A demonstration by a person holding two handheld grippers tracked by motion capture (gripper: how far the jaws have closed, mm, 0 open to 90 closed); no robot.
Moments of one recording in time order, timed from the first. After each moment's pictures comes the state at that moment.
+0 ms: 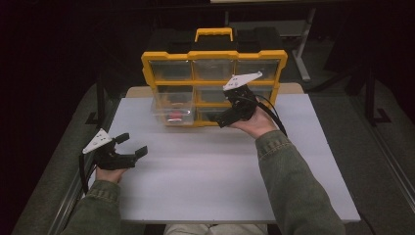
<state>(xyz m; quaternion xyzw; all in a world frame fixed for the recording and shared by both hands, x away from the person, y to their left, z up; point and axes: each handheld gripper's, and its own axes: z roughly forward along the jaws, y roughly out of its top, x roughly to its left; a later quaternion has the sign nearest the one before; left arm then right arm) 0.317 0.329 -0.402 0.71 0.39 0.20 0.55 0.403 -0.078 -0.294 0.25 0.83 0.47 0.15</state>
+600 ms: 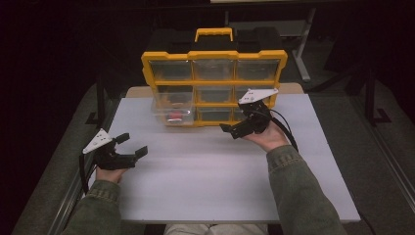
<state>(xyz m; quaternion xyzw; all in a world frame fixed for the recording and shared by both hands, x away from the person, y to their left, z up) 0.317 0.328 -0.402 0.71 0.39 0.20 0.55 0.385 -0.113 -0.329 0.28 0.82 0.47 0.16</state>
